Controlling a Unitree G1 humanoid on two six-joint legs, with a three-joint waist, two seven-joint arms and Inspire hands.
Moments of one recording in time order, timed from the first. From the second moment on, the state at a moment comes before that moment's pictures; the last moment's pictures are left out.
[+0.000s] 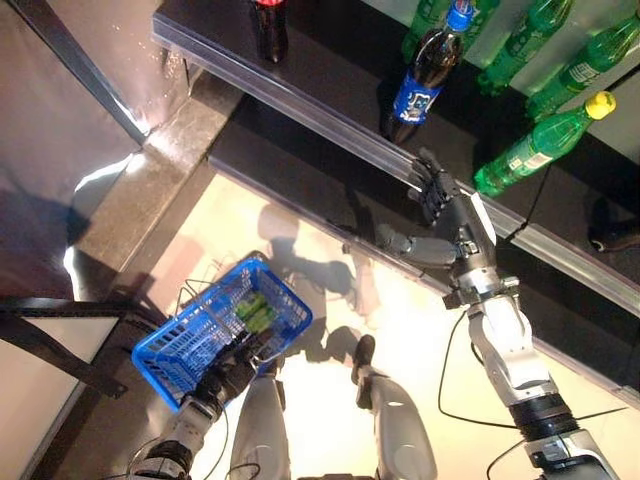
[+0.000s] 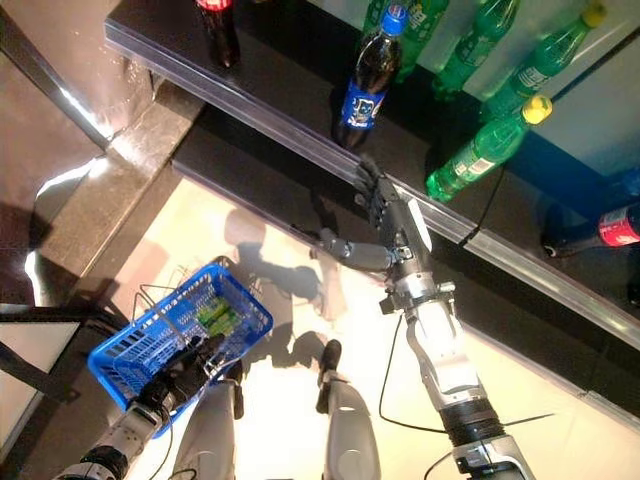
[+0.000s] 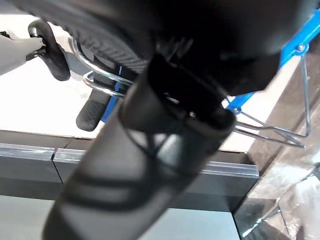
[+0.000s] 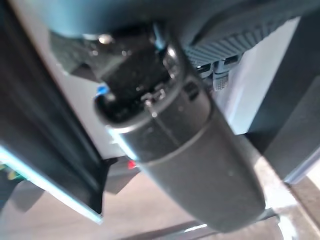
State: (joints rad) left arm -0.20 0.33 -0.07 1.08 -1.13 0.04 -0.51; right arm -0.27 -0.47 0.17 0.07 0.35 -0.34 0.01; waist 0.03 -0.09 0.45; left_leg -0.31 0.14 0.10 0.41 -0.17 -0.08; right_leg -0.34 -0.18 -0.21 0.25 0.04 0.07
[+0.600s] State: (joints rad) left arm -0.19 0.32 -0.06 1.08 -1.13 0.06 -0.51; right arm -0.26 -0.48 0.12 0.01 0.36 -0.36 -0.03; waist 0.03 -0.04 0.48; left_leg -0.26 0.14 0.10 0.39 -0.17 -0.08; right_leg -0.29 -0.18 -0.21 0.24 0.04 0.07
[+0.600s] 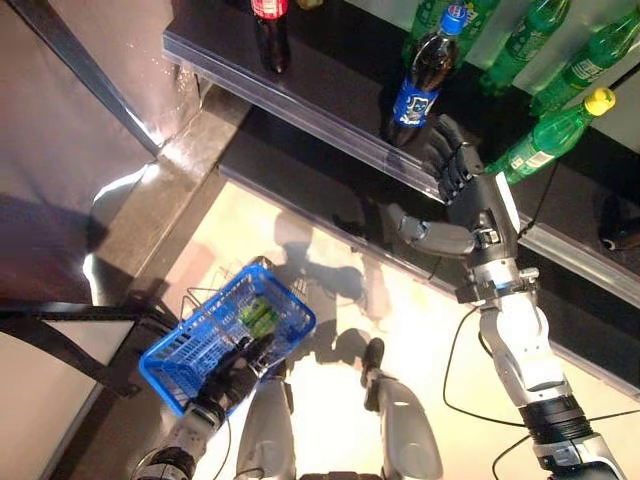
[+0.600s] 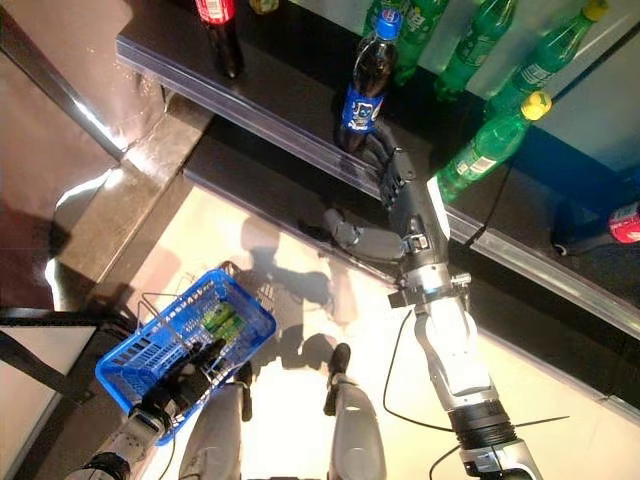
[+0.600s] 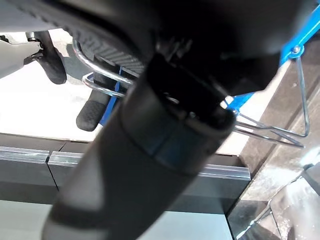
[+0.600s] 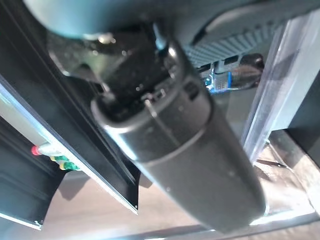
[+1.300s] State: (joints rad) left arm -0.19 0.33 -0.06 1.08 -1.08 0.09 -0.51; right arm -0.36 -0.51 0.09 0.11 0.40 -0.34 -0.20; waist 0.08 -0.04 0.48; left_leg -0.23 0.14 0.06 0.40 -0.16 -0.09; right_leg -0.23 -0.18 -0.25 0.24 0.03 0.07
